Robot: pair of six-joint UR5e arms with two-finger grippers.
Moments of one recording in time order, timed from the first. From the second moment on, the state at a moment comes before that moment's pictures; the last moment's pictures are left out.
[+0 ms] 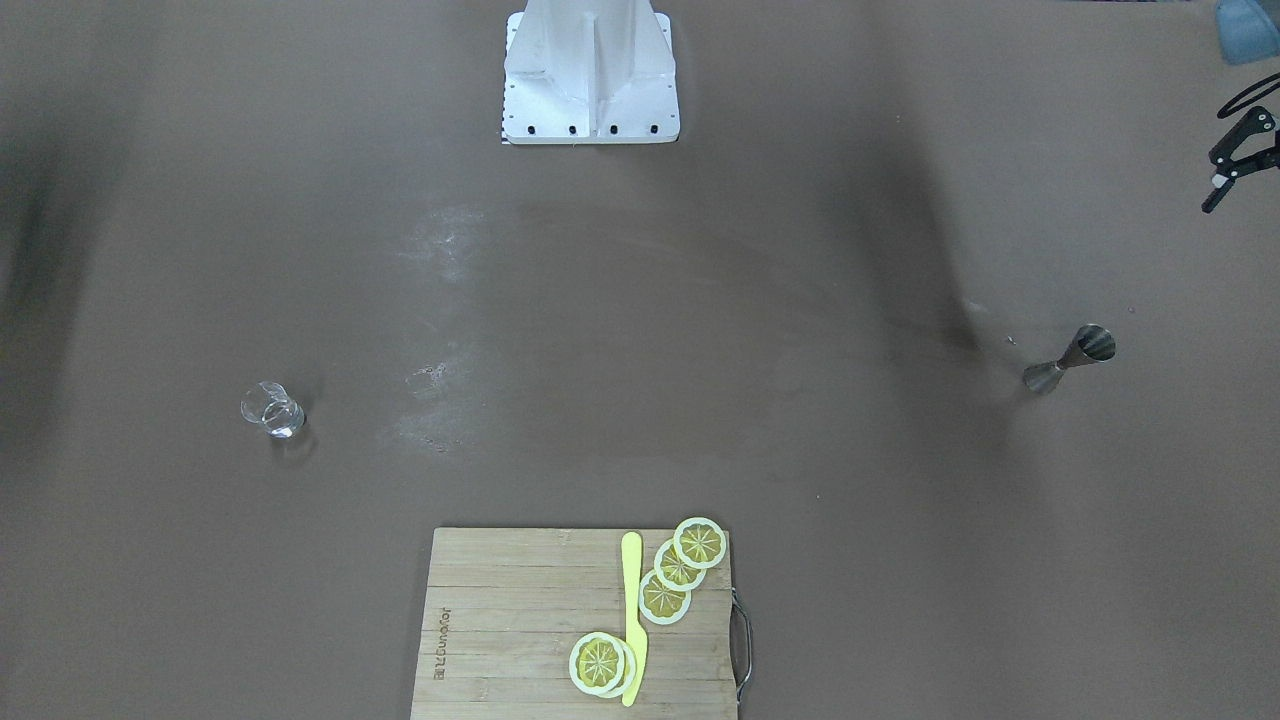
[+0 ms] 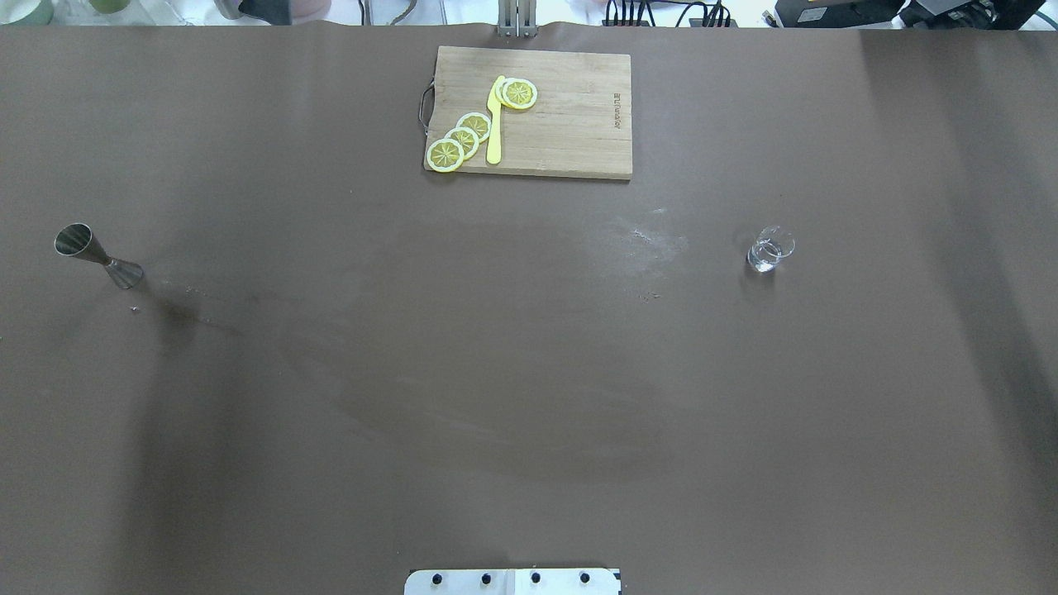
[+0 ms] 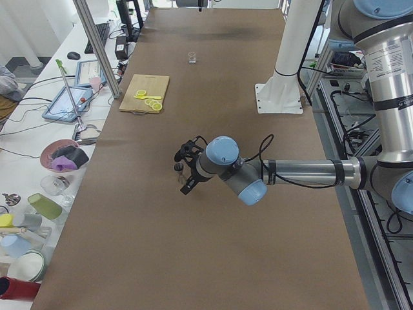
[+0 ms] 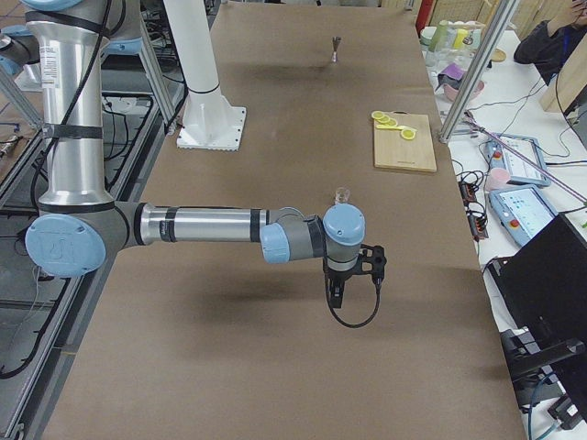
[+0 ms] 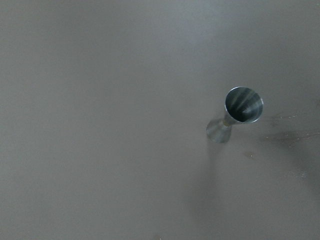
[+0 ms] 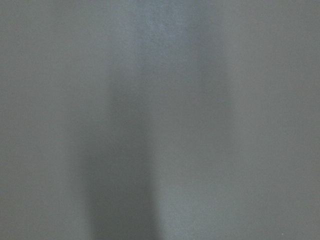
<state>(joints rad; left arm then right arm) -1.33 -1.25 -1.79 -2.69 -2.24 -0.10 1.48 -1.59 1.61 -1.39 2.36 0.25</state>
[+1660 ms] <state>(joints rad) -0.67 -1.14 -1.57 -3.52 -1.39 -0.39 1.21 -1.45 1.58 -0.88 2.45 0.19</state>
